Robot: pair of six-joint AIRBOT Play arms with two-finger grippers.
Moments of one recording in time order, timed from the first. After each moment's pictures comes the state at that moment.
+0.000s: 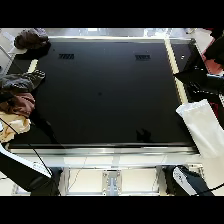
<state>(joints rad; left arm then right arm) 0.60 -1.93 1.86 1.74 -1.39 -1.70 -0.35 -0.91 1.20 -0.68 1.26 1.31</state>
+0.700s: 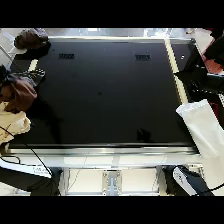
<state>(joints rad) 0.55 -1.60 1.86 1.00 -1.43 -1.53 -0.35 -0.91 1.20 -0.65 1.24 1.35</state>
